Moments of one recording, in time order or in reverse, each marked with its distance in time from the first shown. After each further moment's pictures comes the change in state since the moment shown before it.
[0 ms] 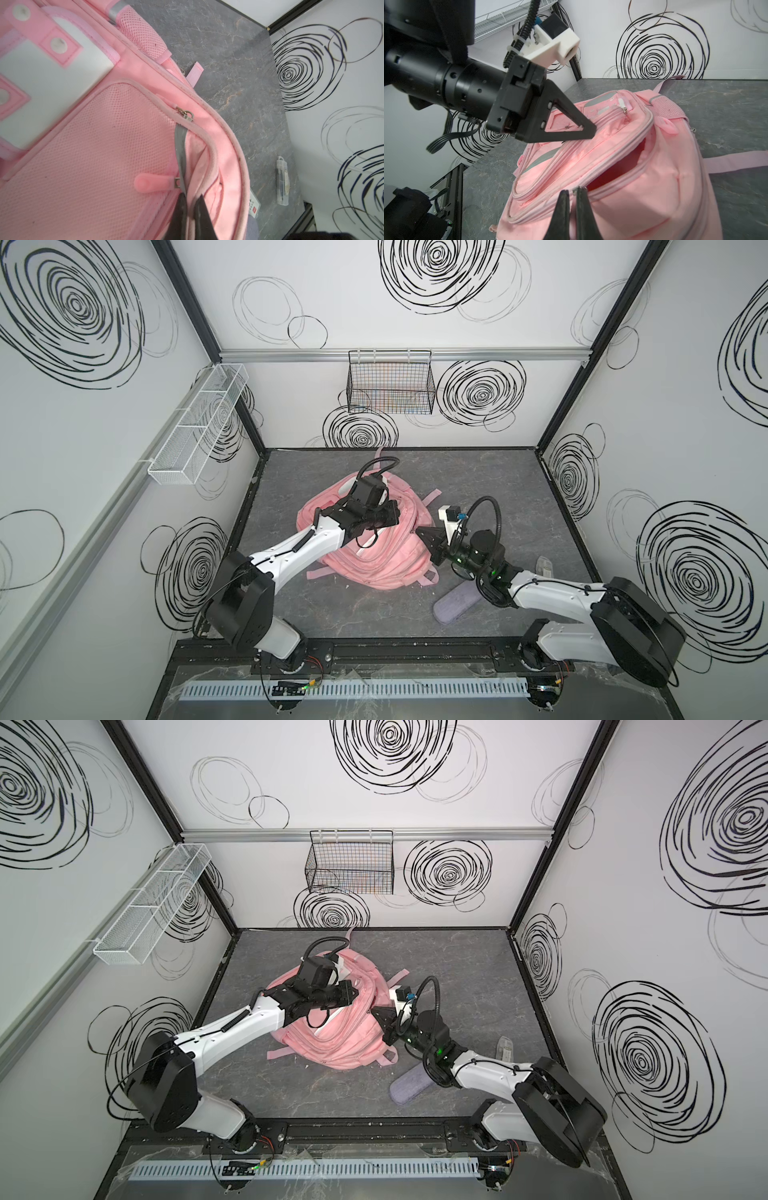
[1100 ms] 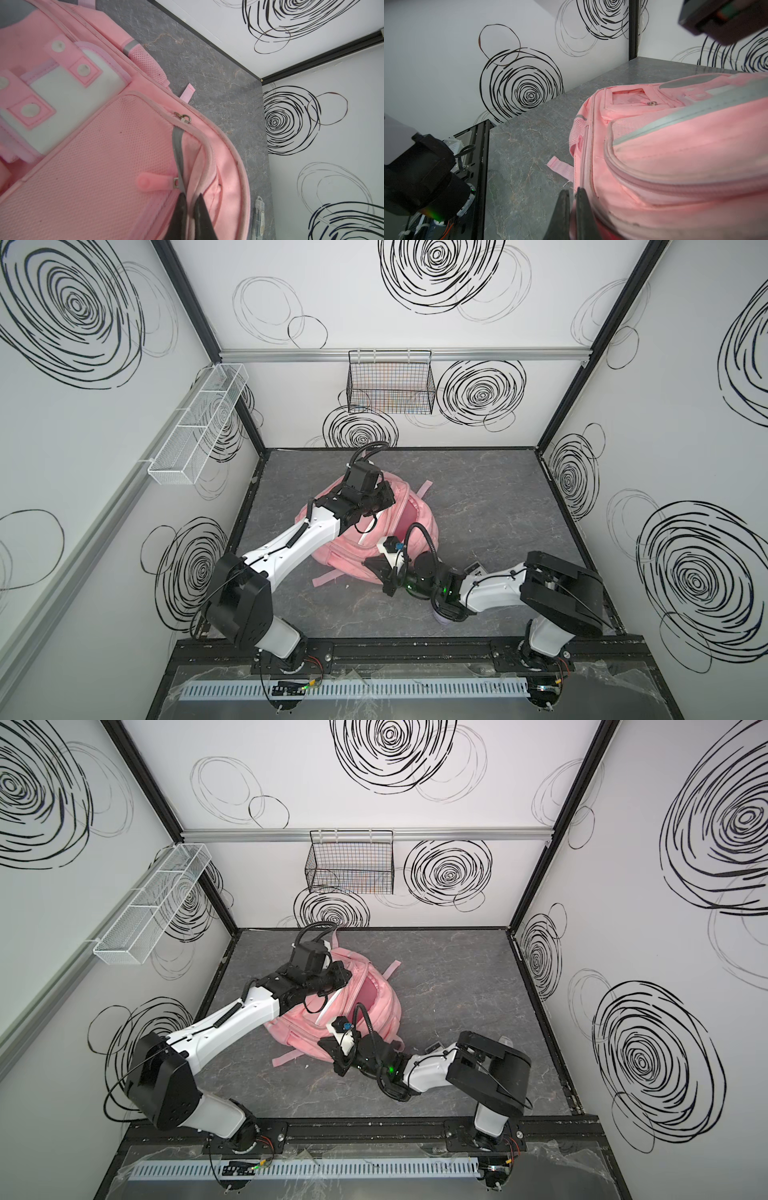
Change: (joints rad) left arm 0.047 0.009 0.105 -0.043 -0.068 -0.141; right arm 0.379 0.460 0.266 0.135 0.150 -0.136
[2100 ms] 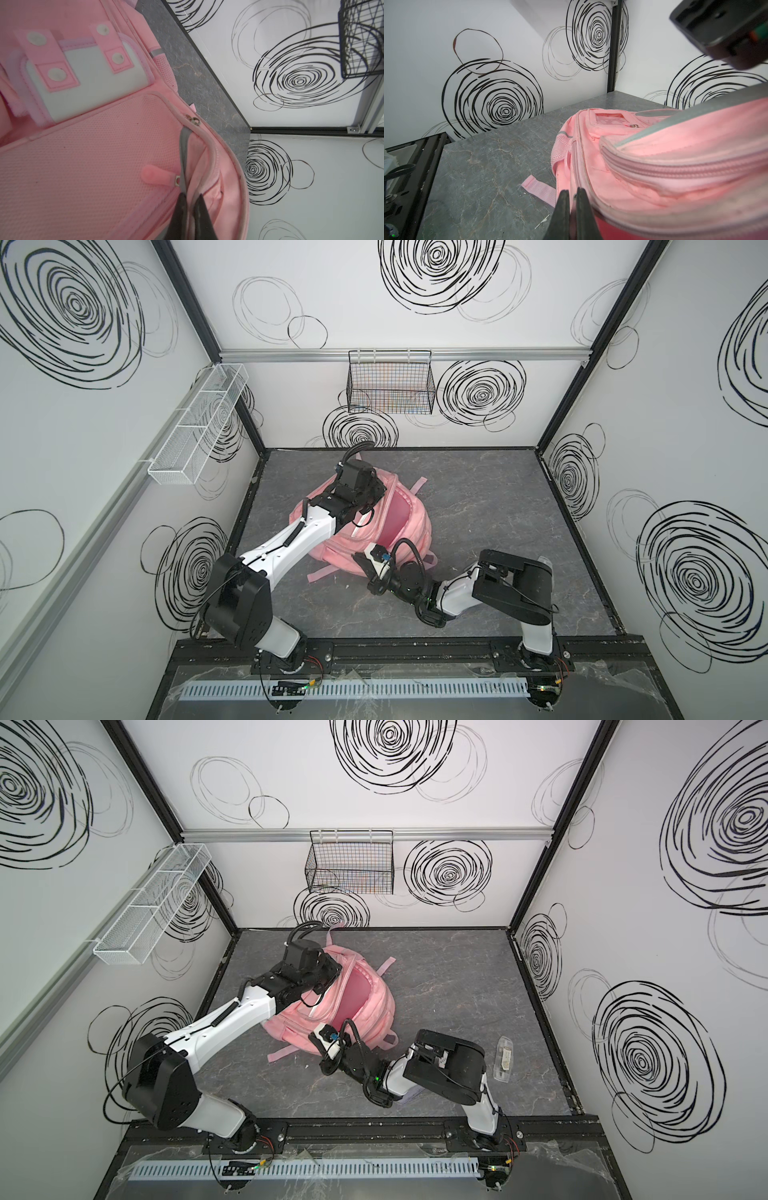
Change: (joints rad) left arm 0.052 -0.012 -0.018 0.064 -0.102 -0.357; right arm 0.063 0.237 0.048 0.338 0.243 -0.192
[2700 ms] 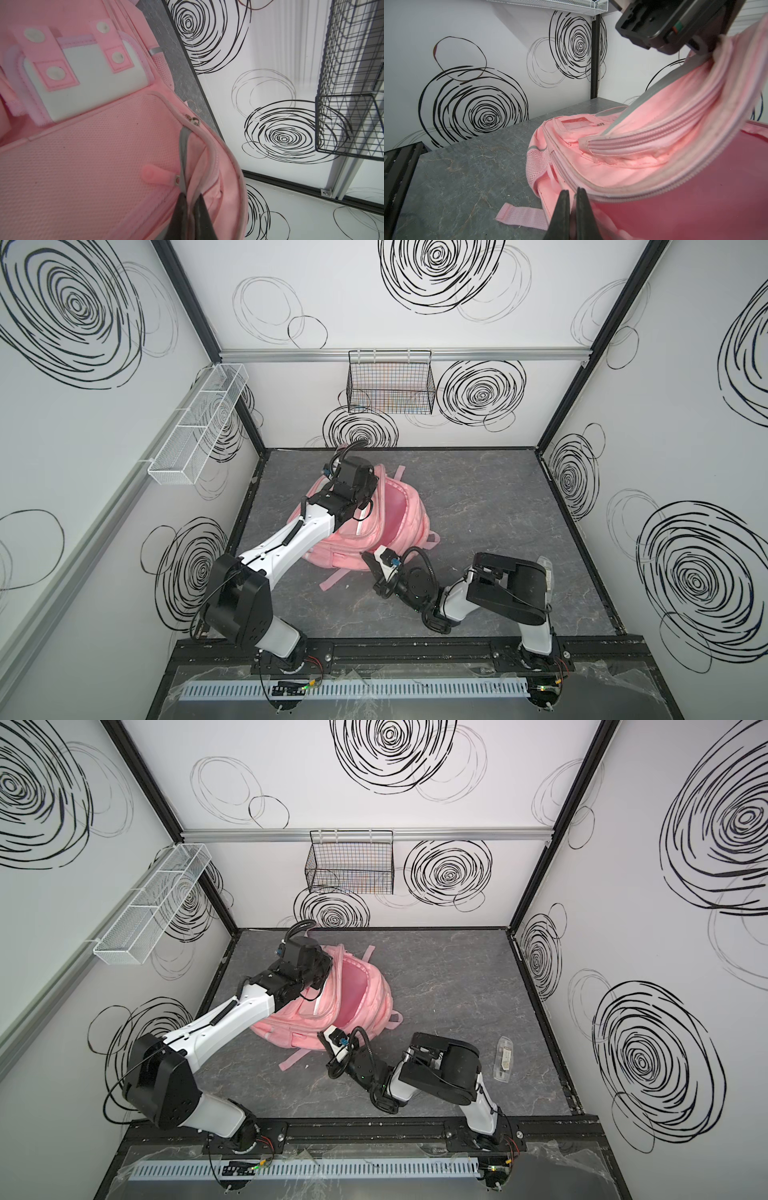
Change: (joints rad) left arm 0.006 0.005 0.018 0.002 -0.154 -0.206; right arm 0.015 0.063 -0.031 0.143 0.082 -0.019
